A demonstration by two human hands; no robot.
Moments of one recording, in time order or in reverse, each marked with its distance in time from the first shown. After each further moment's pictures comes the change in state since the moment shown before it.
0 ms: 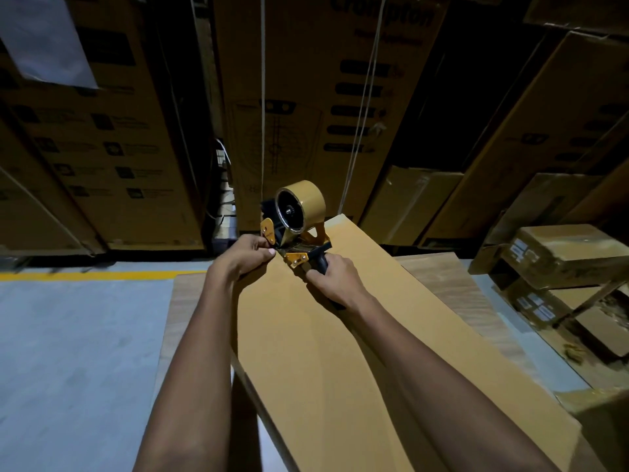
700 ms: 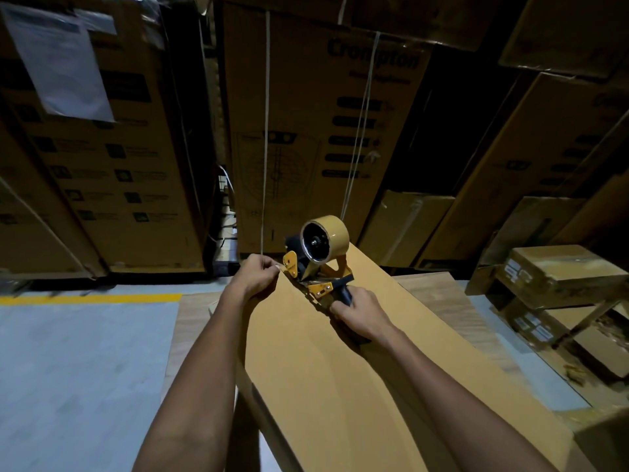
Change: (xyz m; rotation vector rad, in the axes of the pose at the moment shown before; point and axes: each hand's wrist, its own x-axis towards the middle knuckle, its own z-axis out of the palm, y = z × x) left_hand 0.002 -0.013 0.008 -0.023 0.127 0.116; right_hand -0.050 0.014 -0.029 0.036 -0.029 0.050
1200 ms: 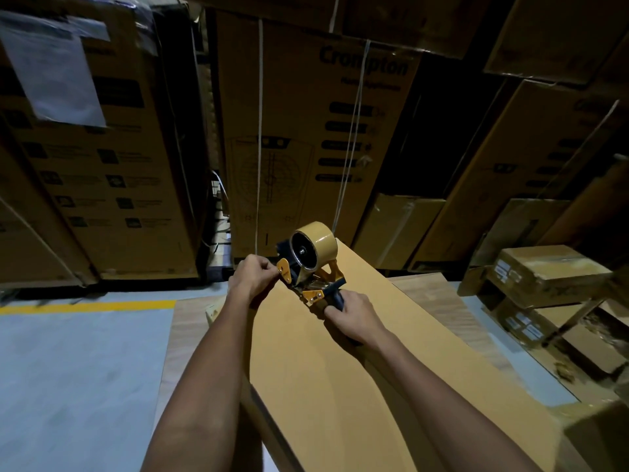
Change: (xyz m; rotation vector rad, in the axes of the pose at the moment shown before) left_hand 0.000 0.005 0.008 0.203 0.139 -0.059; right_hand -0.003 0.000 0.011 -0.086 0.033 -0.008
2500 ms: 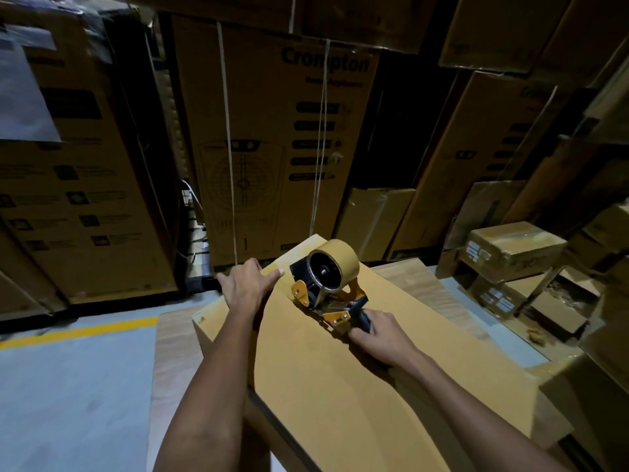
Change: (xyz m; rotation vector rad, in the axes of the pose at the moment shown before) left_hand -0.007 0.018 0.026 0.451 0.185 0.041; right_hand -0.077 0.036 -0.025 0.011 0.006 0.082
